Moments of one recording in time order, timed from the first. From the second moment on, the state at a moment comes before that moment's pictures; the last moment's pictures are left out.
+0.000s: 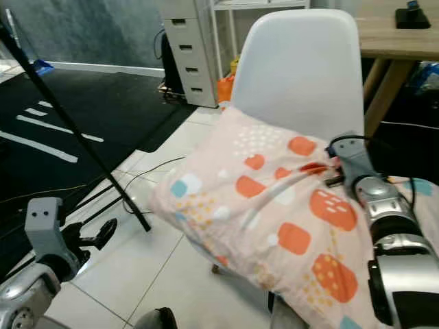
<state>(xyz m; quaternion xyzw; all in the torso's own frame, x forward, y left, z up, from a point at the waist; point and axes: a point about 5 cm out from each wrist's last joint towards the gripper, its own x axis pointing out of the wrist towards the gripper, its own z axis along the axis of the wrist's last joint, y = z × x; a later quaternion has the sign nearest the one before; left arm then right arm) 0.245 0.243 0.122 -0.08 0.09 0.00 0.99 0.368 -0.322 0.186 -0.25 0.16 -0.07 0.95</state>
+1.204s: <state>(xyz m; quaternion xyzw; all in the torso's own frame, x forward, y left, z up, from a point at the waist) 0.264 0.229 0.127 -0.09 0.06 0.00 0.99 0.391 -0.227 0.223 -0.02 -0.03 0.08 1.00</state>
